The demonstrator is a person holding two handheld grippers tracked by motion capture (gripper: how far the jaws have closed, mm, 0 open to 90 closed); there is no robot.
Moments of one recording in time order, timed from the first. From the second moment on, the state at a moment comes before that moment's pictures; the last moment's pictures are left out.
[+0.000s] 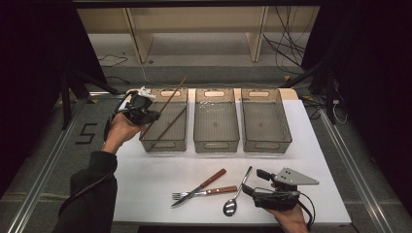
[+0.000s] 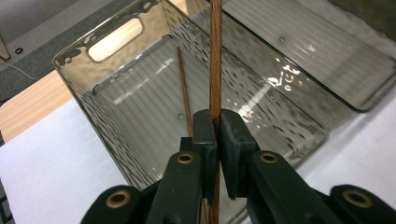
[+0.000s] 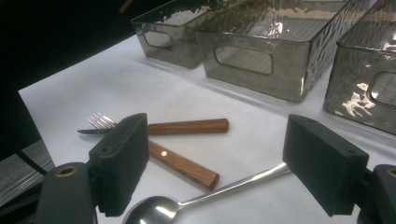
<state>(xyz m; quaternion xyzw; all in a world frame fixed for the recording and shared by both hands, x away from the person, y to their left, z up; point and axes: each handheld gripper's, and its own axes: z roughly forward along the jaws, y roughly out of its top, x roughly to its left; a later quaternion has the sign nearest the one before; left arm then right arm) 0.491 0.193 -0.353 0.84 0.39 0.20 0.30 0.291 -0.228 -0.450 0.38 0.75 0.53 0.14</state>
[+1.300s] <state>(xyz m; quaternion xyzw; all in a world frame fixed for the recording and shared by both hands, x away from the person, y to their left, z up) 0.517 0.195 -0.386 0.81 0.44 0.21 0.31 0.291 -0.228 -0.450 0.38 0.75 0.53 0.13</state>
